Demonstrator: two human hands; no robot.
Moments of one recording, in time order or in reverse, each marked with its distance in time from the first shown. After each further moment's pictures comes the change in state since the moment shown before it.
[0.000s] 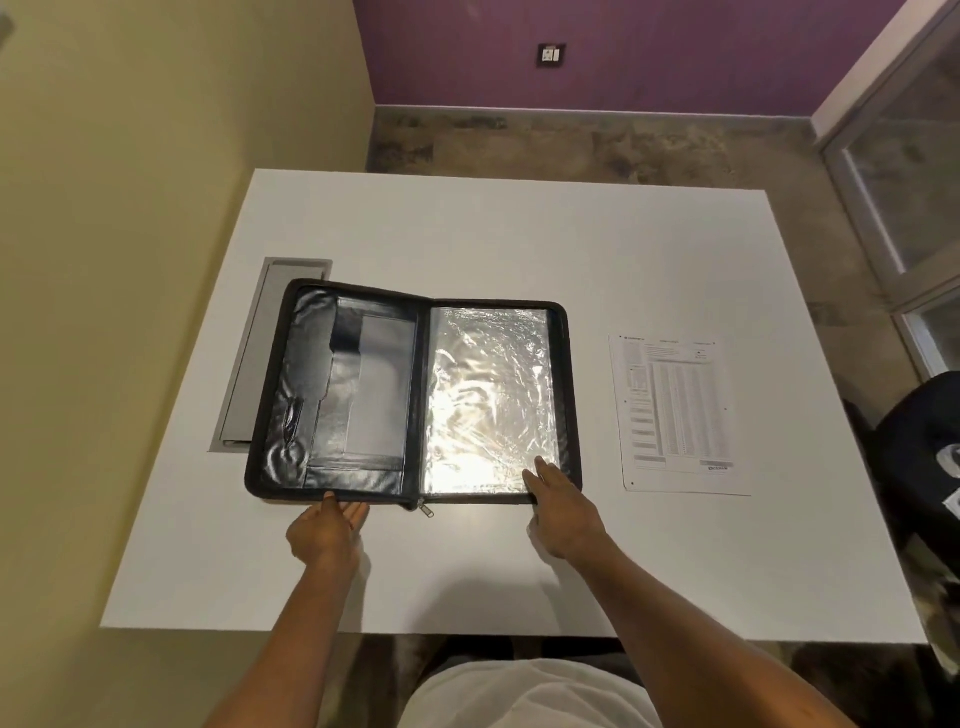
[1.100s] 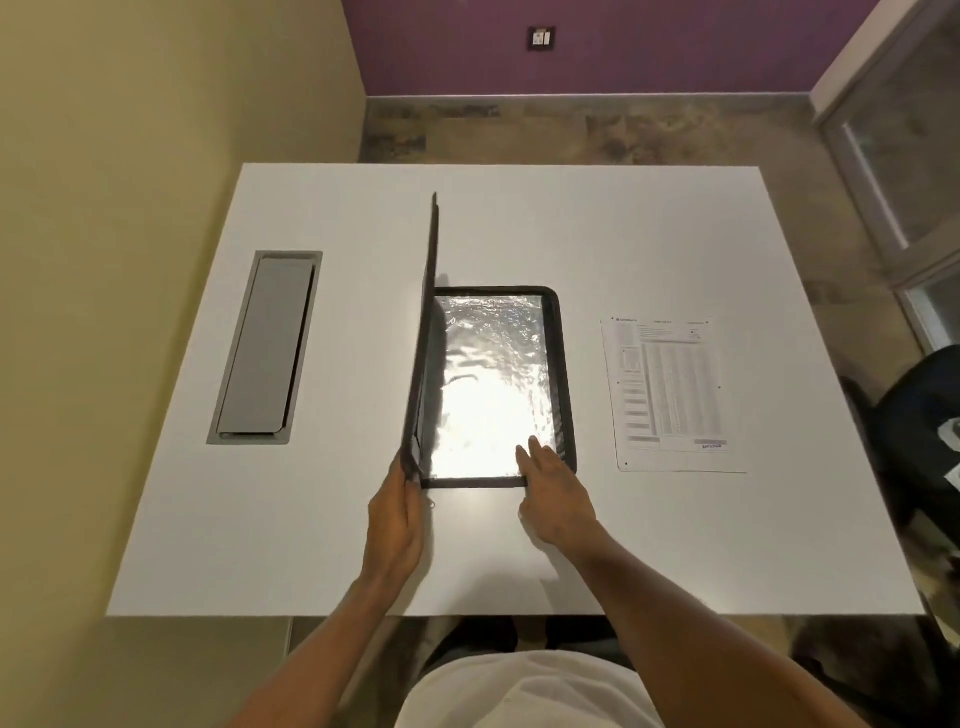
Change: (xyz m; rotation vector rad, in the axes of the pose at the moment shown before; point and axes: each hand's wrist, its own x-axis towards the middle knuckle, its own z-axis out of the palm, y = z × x) left_hand -0.059 -0.048 -0.003 0.714 -0.648 0.858; right_hand -0.009 -0.009 0.003 -0.051 0.096 0.001
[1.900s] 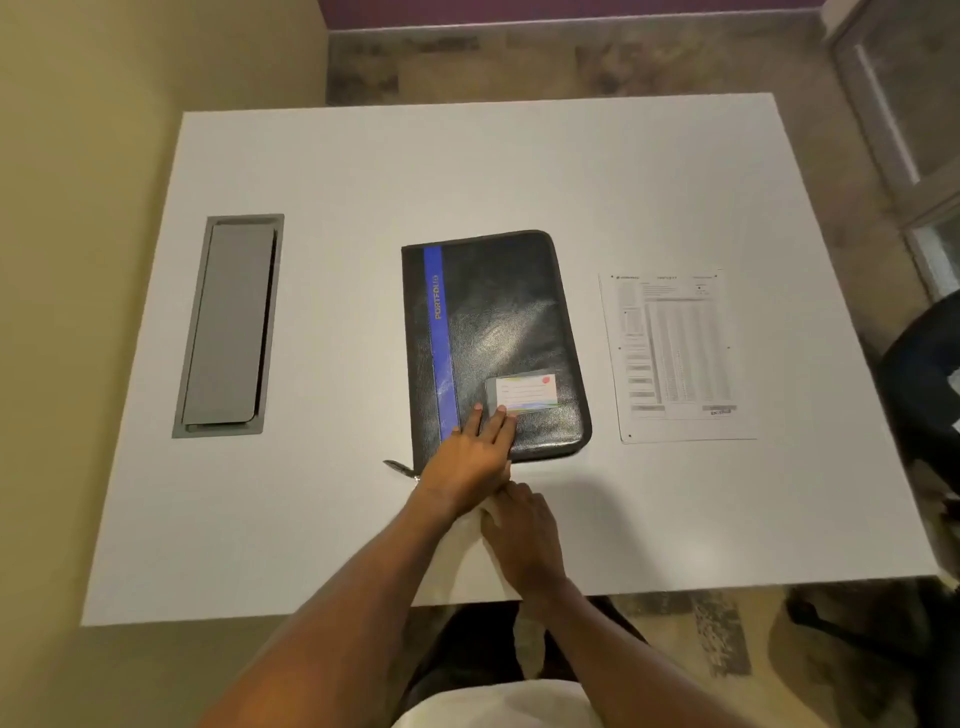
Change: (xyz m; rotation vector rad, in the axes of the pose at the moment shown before) left_hand 0.067 0.024 0.095 1.089 -0.761 0.388; right_hand -0.032 -0.039 0.067 0.126 0.206 -0.015
